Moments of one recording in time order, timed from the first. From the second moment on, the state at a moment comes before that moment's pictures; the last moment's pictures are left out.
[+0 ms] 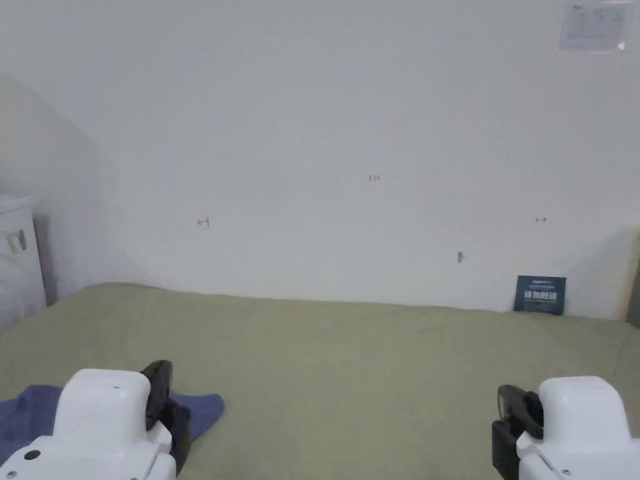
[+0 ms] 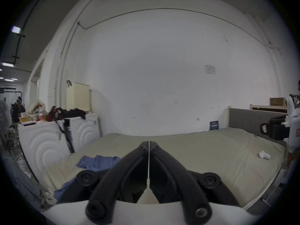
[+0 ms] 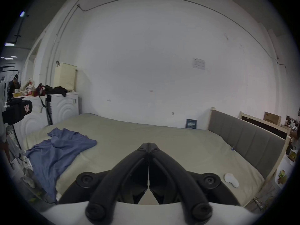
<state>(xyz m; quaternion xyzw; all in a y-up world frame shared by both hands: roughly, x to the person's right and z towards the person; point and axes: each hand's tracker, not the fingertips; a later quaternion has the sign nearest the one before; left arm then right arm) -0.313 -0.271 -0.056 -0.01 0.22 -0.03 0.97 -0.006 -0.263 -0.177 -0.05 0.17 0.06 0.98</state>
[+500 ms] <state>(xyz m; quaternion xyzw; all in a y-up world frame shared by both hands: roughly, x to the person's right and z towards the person) -0.394 -0.261 0.124 -0.04 0.45 0.01 0.89 -0.176 -0.276 -0.128 -0.07 0.43 0.06 0.90</state>
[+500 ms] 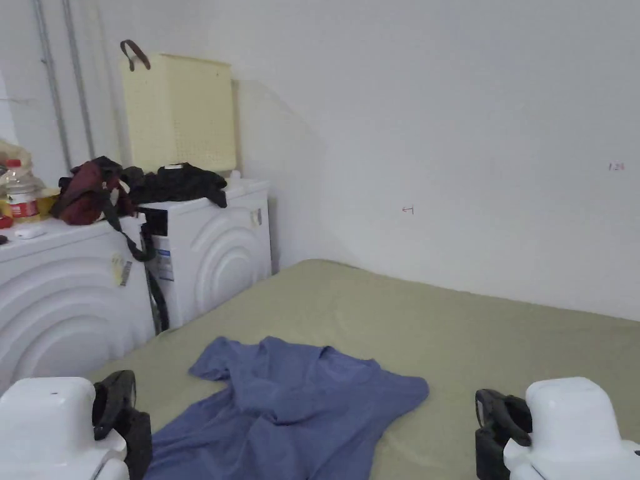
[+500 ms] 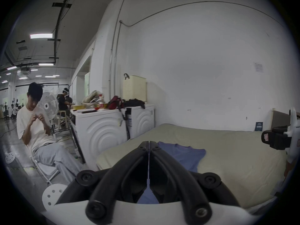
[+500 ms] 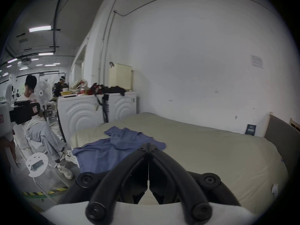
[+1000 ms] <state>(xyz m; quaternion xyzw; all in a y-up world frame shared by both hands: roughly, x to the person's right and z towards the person) -0.442 -0.311 0.003 -0.15 0.33 0.03 0.93 -0.157 -0.313 -0.199 -0.11 0.37 0.08 0.92</state>
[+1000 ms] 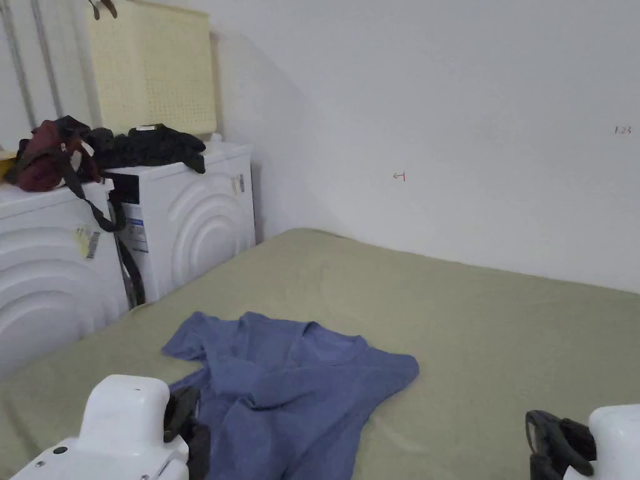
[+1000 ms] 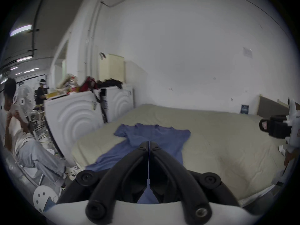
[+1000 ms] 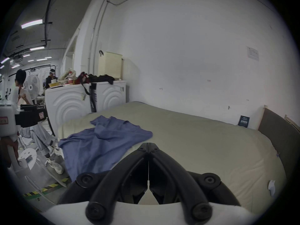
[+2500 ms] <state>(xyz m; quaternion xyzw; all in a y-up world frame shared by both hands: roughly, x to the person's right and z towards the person) -0.609 -0.436 -0.362 -0.46 0.21 0.15 0.85 -0.094 -0.374 -0.322 -0.20 0.29 0.07 0.93</state>
